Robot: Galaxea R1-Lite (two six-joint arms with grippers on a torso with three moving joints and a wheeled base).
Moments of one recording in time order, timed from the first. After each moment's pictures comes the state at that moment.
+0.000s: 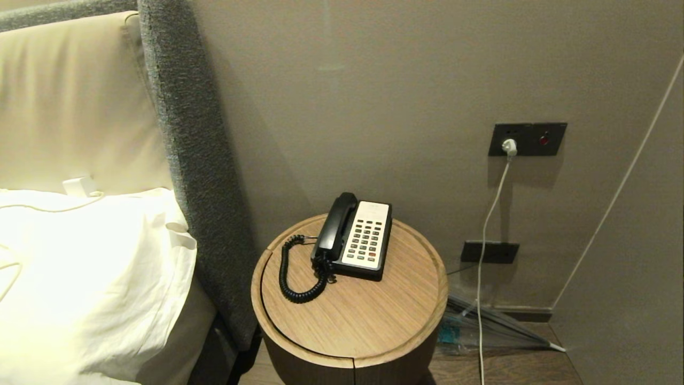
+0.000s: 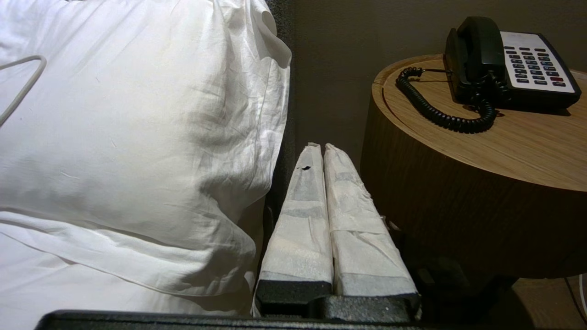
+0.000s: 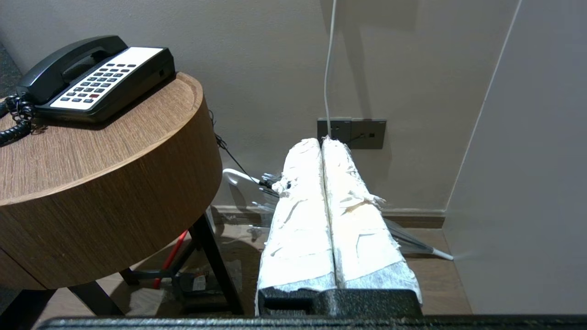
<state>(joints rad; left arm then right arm) -0.01 0.00 0.00 -0.01 0.00 0.01 -0.01 0.02 0.00 -0.05 0.00 0.01</state>
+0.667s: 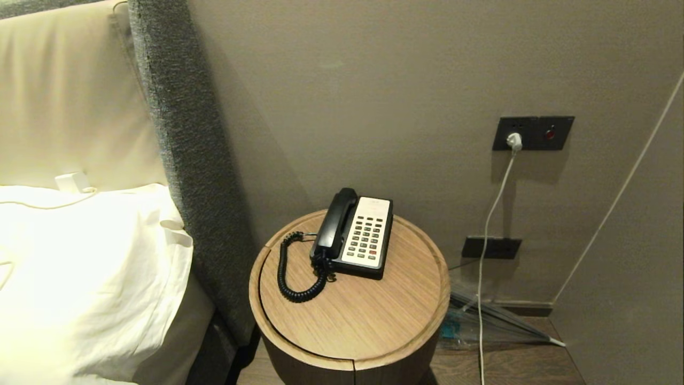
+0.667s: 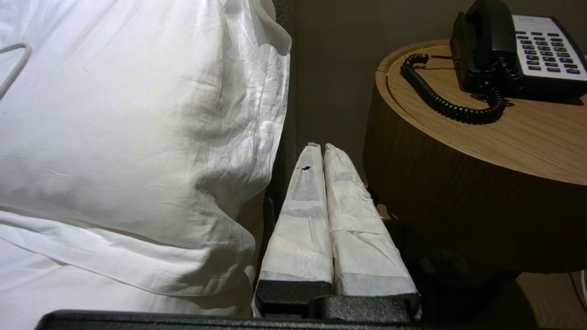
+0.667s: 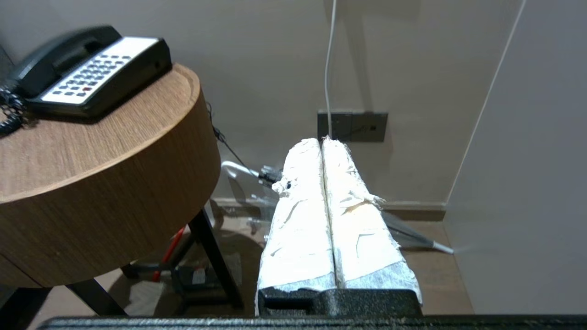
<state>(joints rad) -0.01 0.00 0.00 -0.01 0.00 0.01 -0.01 0.02 0.00 -0.05 0.00 0.01</state>
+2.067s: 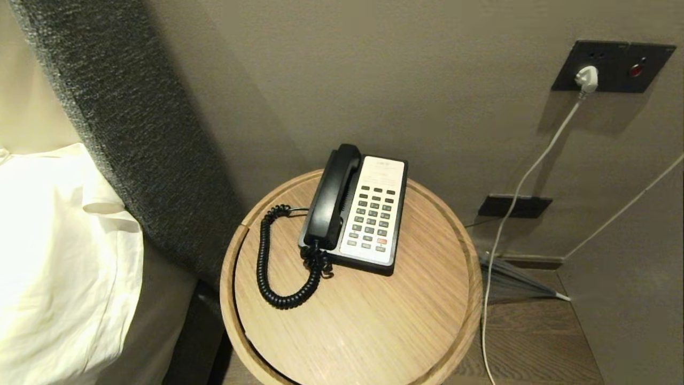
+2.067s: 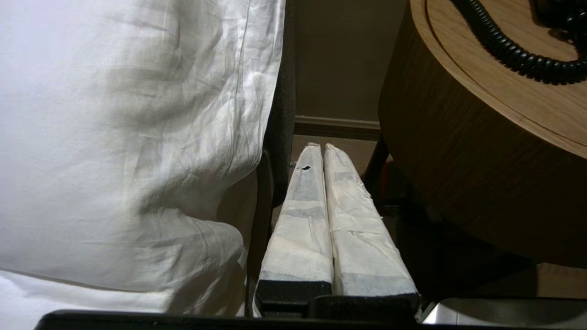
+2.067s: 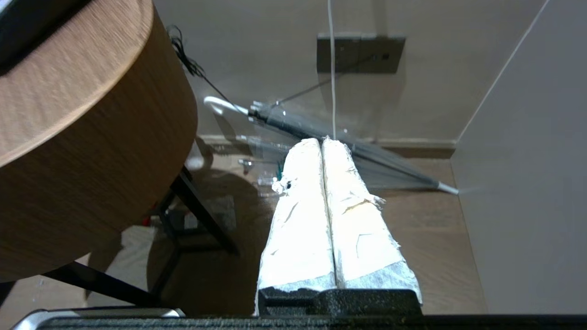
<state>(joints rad) -0.01 0.00 0.00 -0.01 0.00 0.00 -0.01 0.02 0.00 -0.05 0.00 0.01</state>
